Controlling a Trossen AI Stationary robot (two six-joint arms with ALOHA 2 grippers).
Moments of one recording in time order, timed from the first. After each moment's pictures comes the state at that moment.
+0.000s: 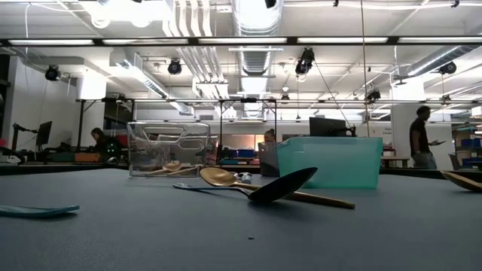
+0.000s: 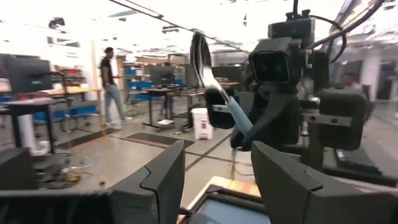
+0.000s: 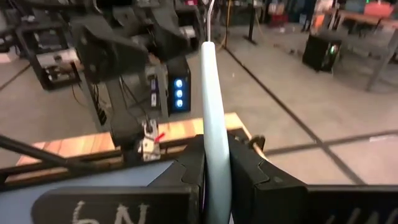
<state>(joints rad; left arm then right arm) 0.22 0.87 0.92 0.16 -0.21 0.03 -0.24 1.65 1.79 -0.32 -0.05 0.00</state>
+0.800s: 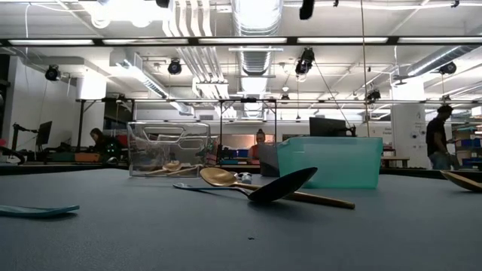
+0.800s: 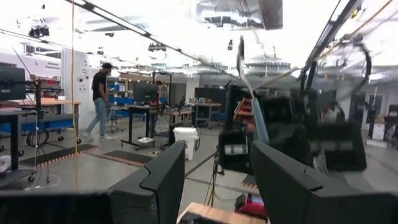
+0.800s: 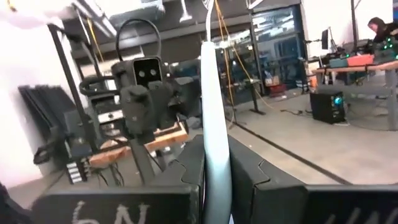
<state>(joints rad) 0.23 1.06 0.92 0.45 -0.15 -0.03 -0.21 1.25 1.03 0.45 0.03 0.23</state>
